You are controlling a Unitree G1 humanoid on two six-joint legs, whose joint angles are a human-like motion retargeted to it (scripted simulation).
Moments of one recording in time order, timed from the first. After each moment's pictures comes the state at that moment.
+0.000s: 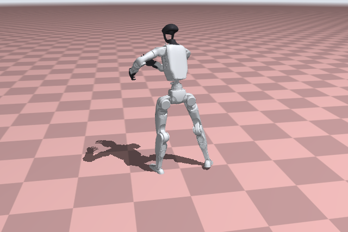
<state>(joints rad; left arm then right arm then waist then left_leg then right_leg) -0.34 1.12 -0.60 0.08 -1.33 -0.12 -0.14 -0.70 -0.04 0.73 0.06 0.89 -0.36 -0.39 0.30 0.12 0.28 -0.08 0.13 0.22 -0.09 0.01 -0.24 -0.09 -0.42 -0.47 0.23 0.20 0.21</state>
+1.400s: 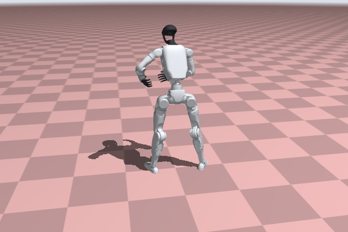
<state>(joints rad) -0.28 0.91 -0.62 0.05 -1.17 -0.05 -0.18 -0.49 -0.33 0.59 0.22 0.10 -0.09 -0.36 0.25 0.02 0.33 -0.11 0.20 0.38 -0.08 0.01 -0.18 -0.15 -0.29 -0.42 0.04 0.13 0.26</state>
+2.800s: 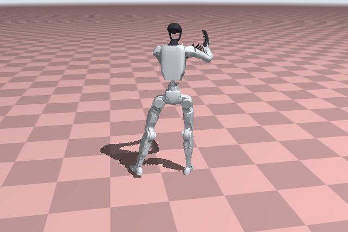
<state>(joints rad) -1.15 0.12 -0.90 0.24 -1.39 -0.22 -0.01 -0.97 -0.95 0.33 0.18 0.83 -0.40 -0.31 -0.21 -0.02 0.20 0.07 0.41 0.46 0.00 0.07 -0.20 -0.11 -0.11 -0.29 0.13 0.01 0.26</state>
